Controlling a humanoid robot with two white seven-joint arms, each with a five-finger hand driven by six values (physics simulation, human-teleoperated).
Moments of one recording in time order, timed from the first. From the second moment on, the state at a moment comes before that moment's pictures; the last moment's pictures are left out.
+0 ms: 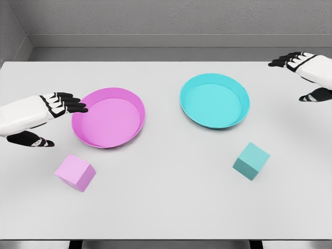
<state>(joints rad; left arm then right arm) -0.34 1.25 -0.59 -1.75 -0.14 -0.61 -0.09 -0.44 -0.84 0.17 -1.41 0.38 -0.61 0.51</state>
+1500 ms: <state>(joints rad) -0.32 1.28 -0.78 -1.76 -0.17 -0.61 -0.16 -0.52 -1.08 0.64 -1.75 0.48 -0.61 0.61</state>
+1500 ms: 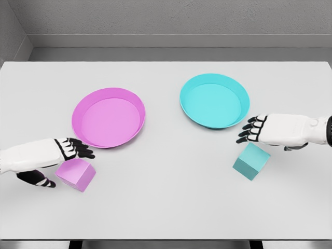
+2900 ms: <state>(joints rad) -0.35 1.22 -0.79 -1.76 -0.28 -0.61 -0.19 -0.52 -1.04 0.74 -1.75 0.44 -0.60 0.61</state>
